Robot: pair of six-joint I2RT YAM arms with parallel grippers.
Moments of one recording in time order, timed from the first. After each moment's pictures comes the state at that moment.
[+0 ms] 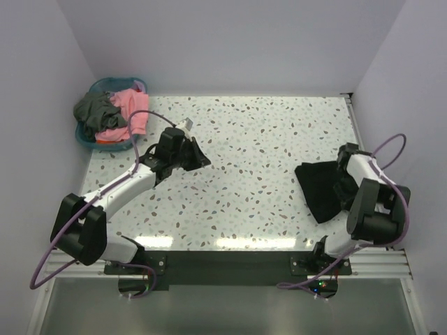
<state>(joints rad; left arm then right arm) -0.47 1.40 0.91 -0.15 0.19 -0.71 -0.22 1.61 0.97 -0.96 0.53 1.17</state>
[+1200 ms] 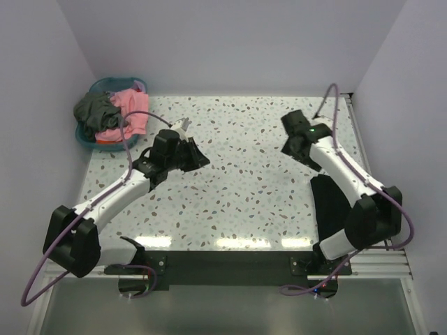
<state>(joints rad) -0.47 1.30 0.87 -0.15 0.21 -0.69 0.28 1.47 1.29 -1.04 0.61 0.91</state>
